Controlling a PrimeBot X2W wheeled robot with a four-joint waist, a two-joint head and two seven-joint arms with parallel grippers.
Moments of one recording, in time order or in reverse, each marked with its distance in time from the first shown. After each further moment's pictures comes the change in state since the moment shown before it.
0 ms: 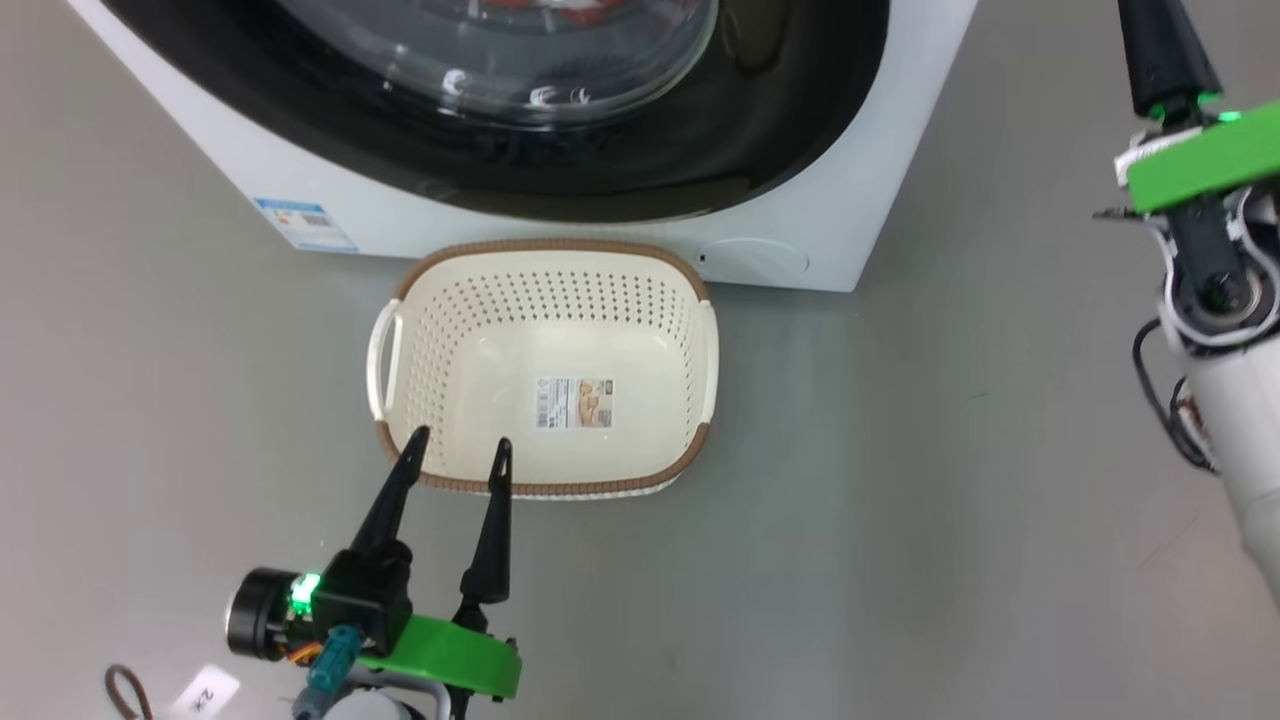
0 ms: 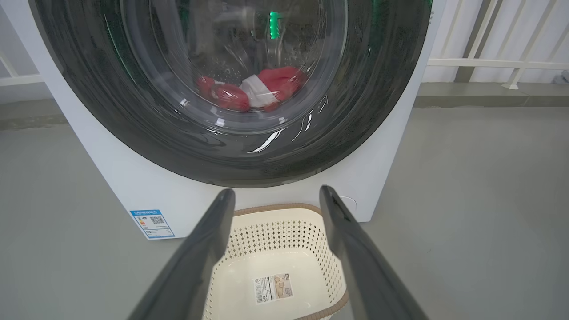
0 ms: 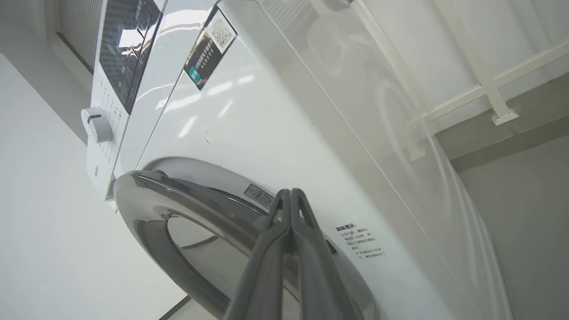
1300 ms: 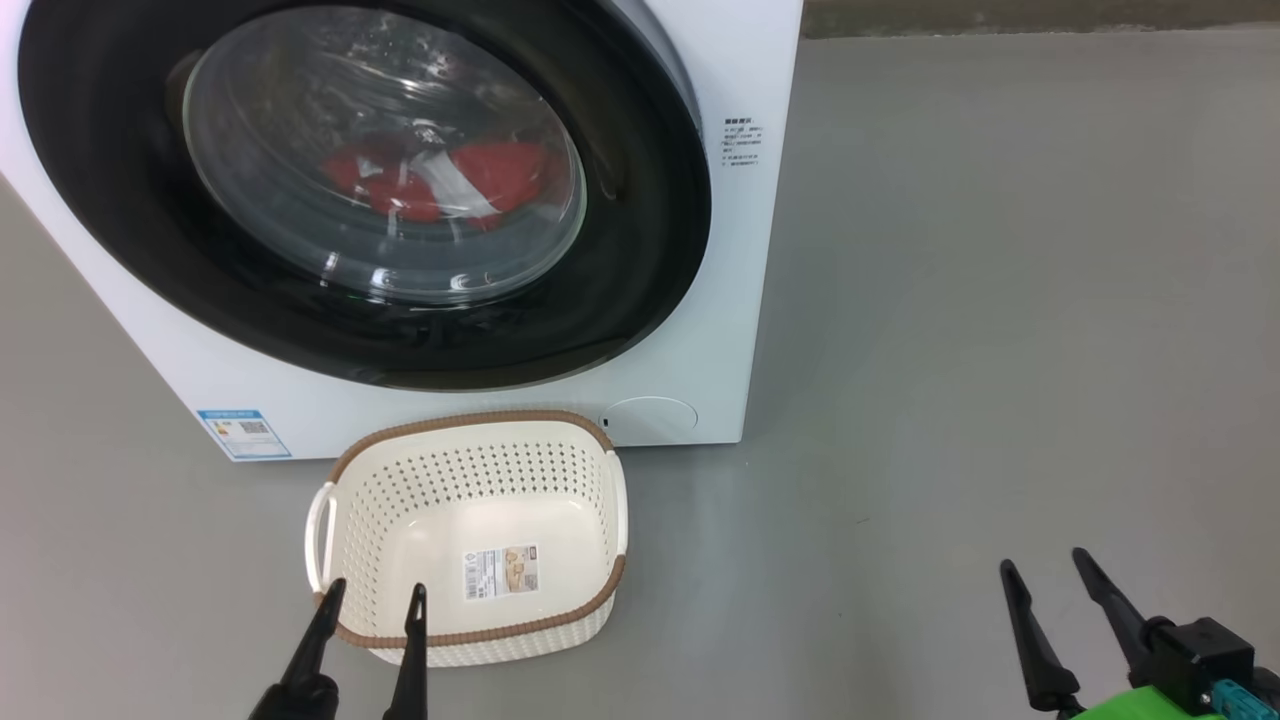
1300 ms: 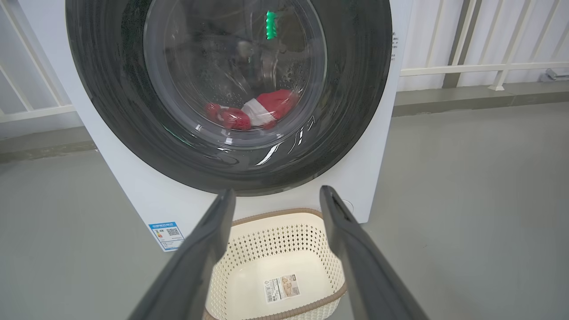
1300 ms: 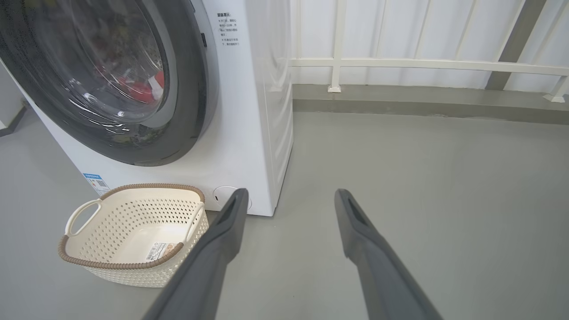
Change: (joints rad) left arm 0.221 0.014 0.160 0.010 0.078 -0.048 0.001; right arm 0.908 0.231 -0.323 -0.206 -0.979 0.000 -0.091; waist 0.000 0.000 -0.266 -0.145
